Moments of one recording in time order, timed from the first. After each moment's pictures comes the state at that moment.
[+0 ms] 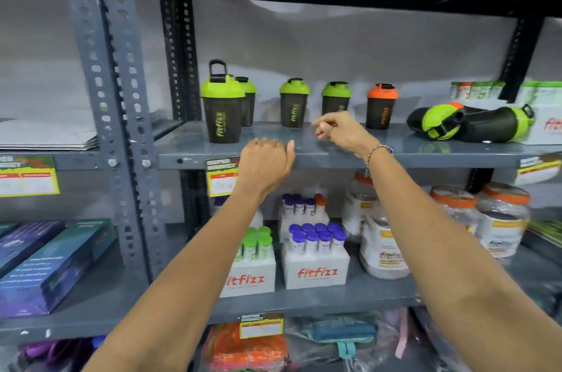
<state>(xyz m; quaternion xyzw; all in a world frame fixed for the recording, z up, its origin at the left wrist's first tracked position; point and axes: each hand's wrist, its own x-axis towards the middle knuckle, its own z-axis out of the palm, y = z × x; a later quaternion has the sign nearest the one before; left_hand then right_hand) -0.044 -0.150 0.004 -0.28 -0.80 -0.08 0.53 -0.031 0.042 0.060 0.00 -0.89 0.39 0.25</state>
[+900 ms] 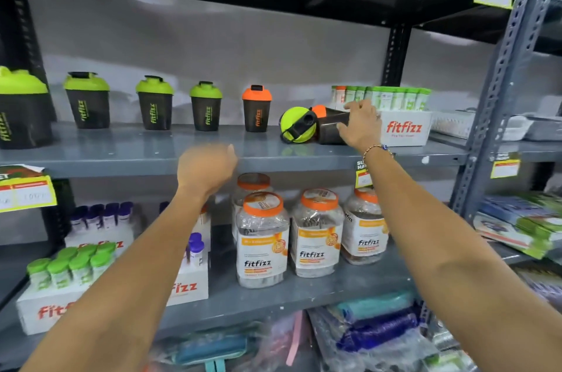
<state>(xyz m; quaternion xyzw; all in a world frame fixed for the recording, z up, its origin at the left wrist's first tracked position) -0.003 0.084 -0.007 -0.26 -0.80 -0.12 0.53 0.098 0.373 0.079 -0.24 -0.89 0.06 0.37</state>
